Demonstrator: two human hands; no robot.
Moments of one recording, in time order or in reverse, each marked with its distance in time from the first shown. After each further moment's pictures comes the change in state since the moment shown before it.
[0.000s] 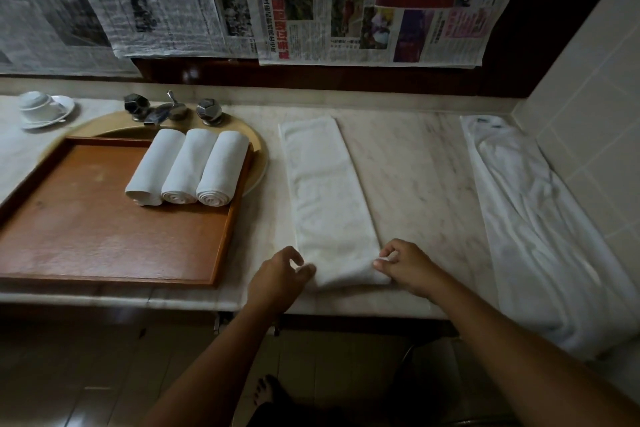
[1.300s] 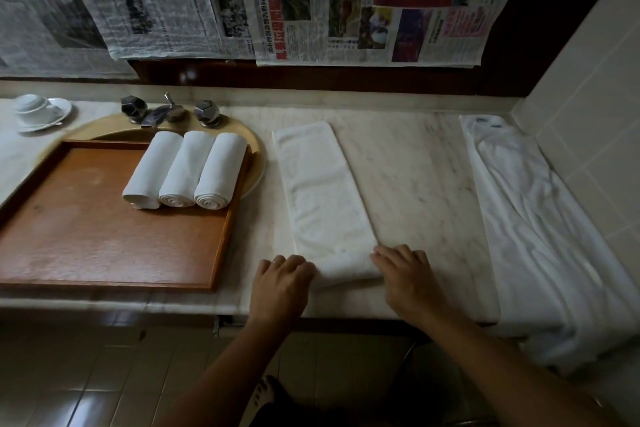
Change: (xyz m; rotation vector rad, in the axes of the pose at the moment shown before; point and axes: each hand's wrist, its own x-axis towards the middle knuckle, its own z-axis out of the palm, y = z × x) left_hand -0.008 -0.014 0.019 0.551 0.352 0.601; right_hand -0.016 0.022 0.023 -0.756 0.381 -0.656
